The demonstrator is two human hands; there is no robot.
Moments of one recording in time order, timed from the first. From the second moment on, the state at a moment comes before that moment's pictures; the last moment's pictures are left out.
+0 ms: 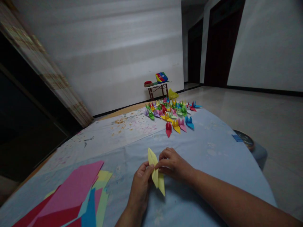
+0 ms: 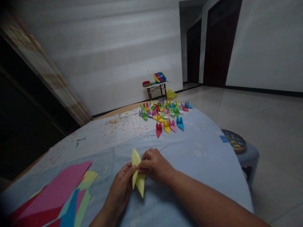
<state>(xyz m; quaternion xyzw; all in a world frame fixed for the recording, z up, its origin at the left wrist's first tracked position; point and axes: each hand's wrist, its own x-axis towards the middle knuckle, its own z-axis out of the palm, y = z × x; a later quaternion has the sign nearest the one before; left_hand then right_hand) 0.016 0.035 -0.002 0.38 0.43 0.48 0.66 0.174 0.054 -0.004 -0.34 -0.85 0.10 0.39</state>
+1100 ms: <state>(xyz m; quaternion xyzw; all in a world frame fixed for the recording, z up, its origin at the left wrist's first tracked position) 0.028 0.025 0.001 0.43 0.43 0.49 0.62 0.160 0.055 -0.010 -0.46 -0.63 0.42 0.47</state>
